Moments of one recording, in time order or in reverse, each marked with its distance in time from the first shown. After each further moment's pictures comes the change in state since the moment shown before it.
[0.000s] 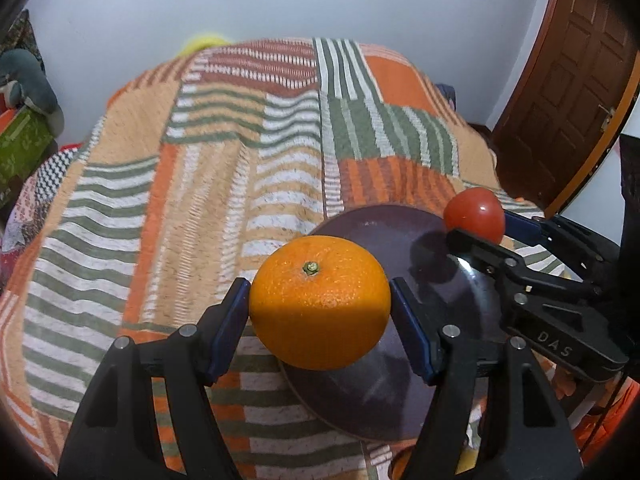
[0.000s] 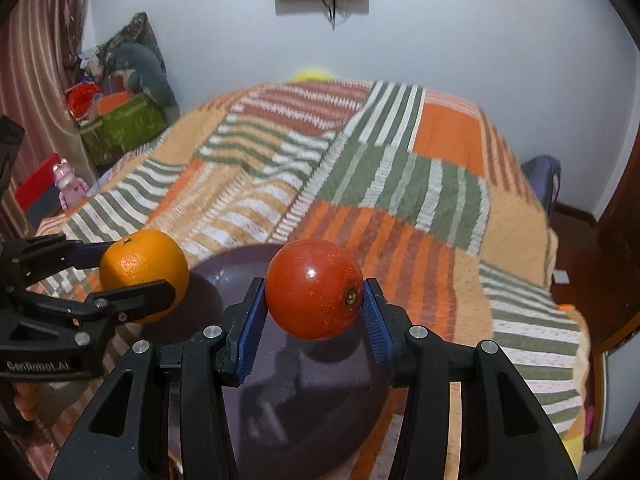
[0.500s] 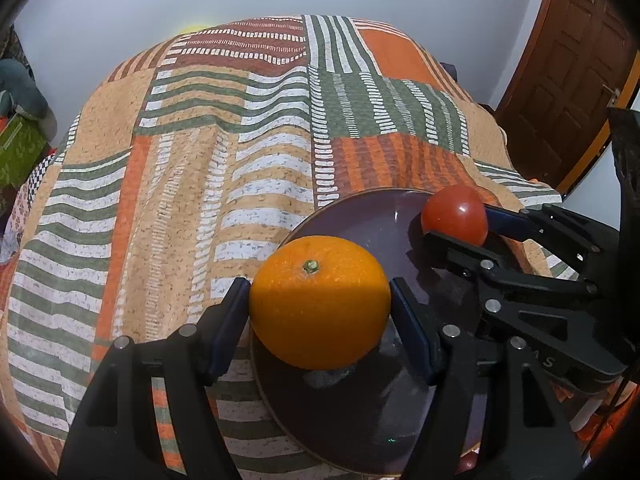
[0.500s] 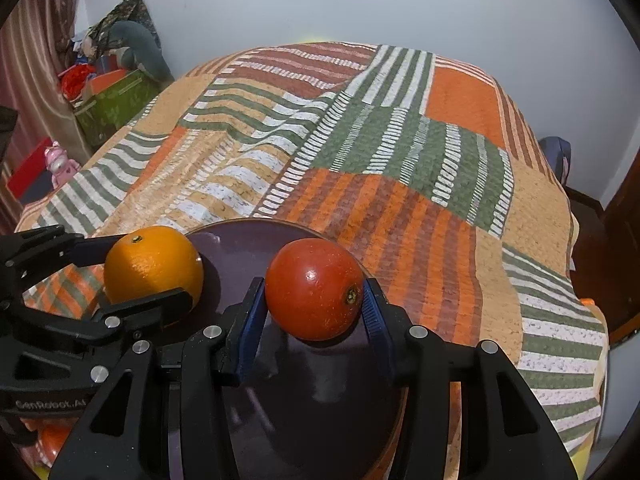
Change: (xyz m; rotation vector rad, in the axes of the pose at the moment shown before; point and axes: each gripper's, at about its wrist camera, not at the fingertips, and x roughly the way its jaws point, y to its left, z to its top) left arm 0.031 -0.013 0.006 0.045 0.042 0.026; right arm 0.027 -0.010 -0.003 0.005 0.077 0.012
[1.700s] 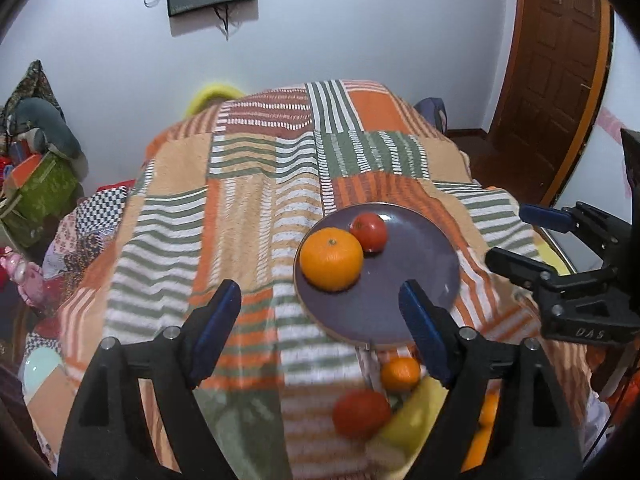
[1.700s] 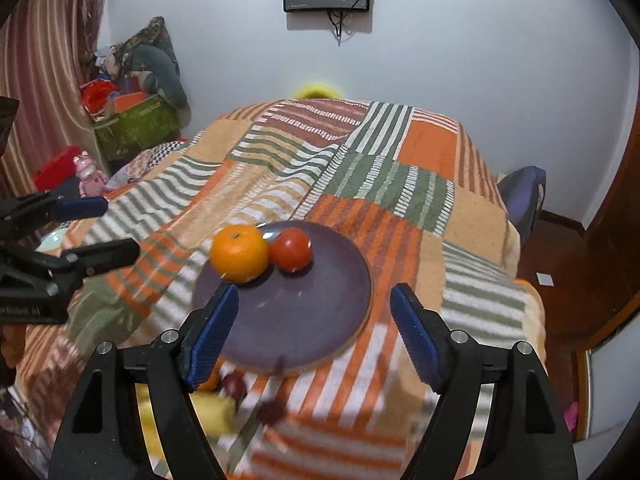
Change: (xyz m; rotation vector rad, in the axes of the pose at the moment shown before) left arm -0.163 -0.013 -0.059 0.063 -0.173 0.059; right arm -0.147 0.031 -0.046 -0.036 -0.139 -0.033
